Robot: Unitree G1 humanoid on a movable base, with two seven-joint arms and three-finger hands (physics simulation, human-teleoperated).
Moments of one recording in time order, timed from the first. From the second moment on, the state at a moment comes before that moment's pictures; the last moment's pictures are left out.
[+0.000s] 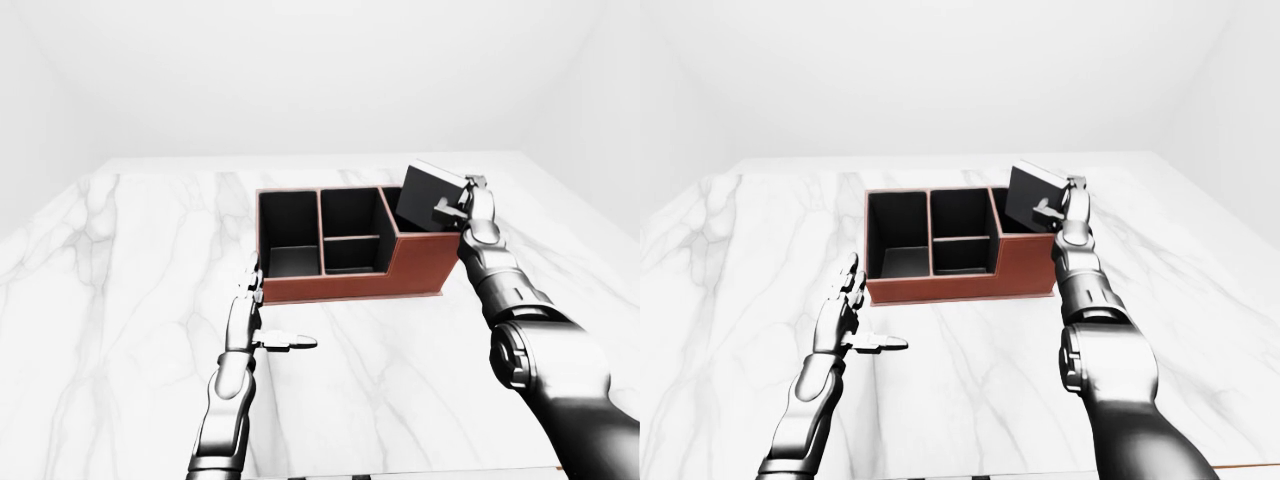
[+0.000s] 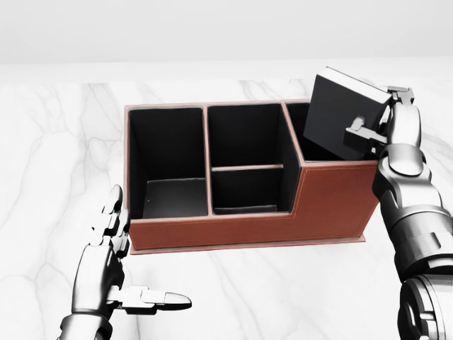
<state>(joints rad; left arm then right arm) 0.02 0.00 -0.02 0.04 0.03 -0.08 -0.03 -1.03 -0.38 -0.16 1.26 0.11 -0.09 -0.17</state>
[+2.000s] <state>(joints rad) 0.02 0.00 -0.02 0.05 0.04 -0.09 -0.03 -1.00 -0.42 -0.20 0.43 0.10 0.09 -0.20</state>
